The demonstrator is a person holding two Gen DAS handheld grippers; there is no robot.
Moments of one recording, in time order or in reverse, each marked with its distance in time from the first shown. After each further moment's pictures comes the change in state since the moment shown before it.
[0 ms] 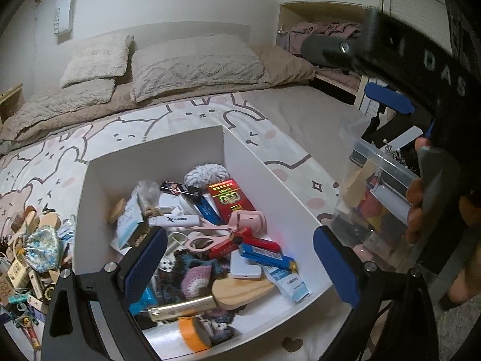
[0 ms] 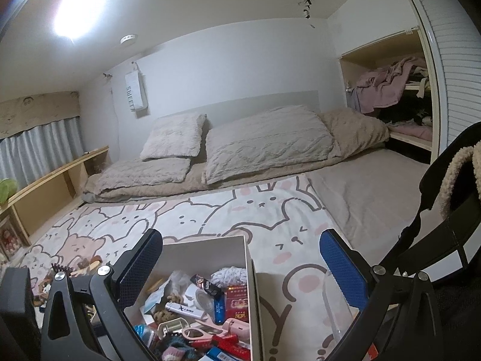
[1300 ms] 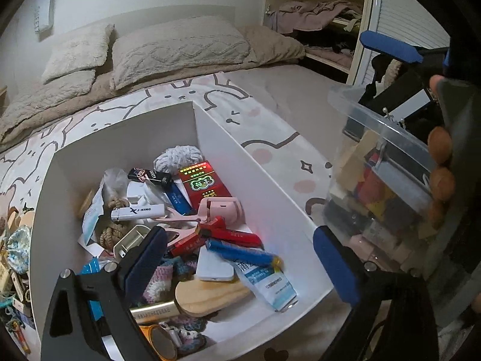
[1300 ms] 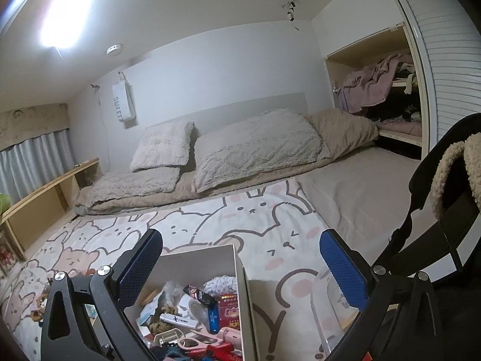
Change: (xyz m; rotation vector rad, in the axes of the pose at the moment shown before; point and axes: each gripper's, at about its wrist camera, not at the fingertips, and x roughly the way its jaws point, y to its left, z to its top) left arm 0.049 -0.035 -0.010 0.041 0.084 -0.032; right arm 0.005 -0.013 0.003 0.052 -0.032 -0.045
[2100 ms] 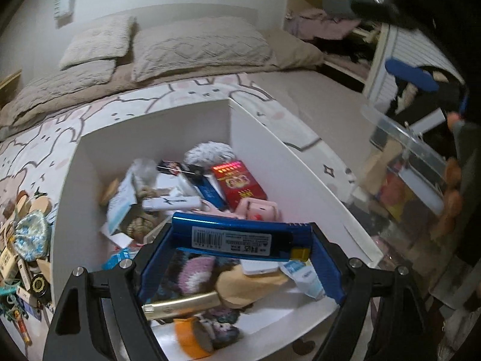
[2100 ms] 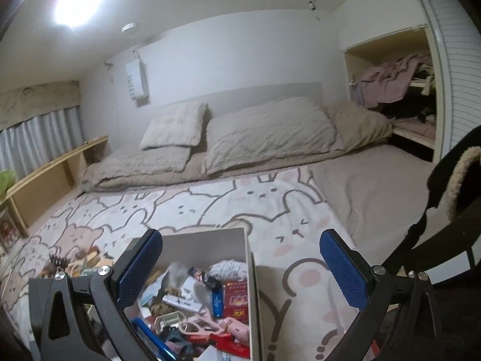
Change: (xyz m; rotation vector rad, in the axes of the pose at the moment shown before) left arm -0.008 0.037 -0.008 -0.055 0.003 0.024; right arm 0.007 0.016 -0.005 -0.062 0.063 0.023
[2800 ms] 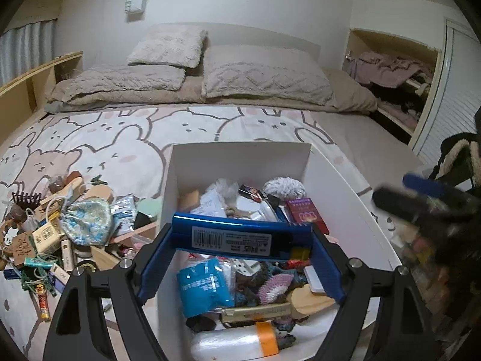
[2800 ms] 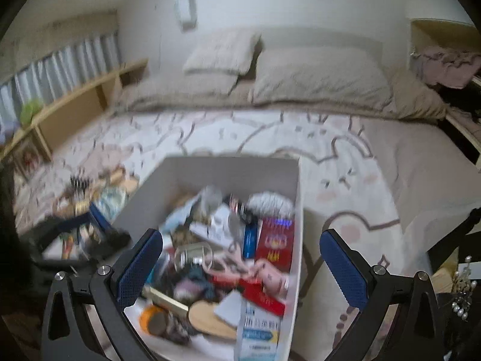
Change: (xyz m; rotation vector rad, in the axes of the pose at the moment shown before) left arm -0.048 0.074 0.001 -0.203 -0.137 0.178; right arm 0.025 0.037 -0.030 -0.169 0.306 0.177
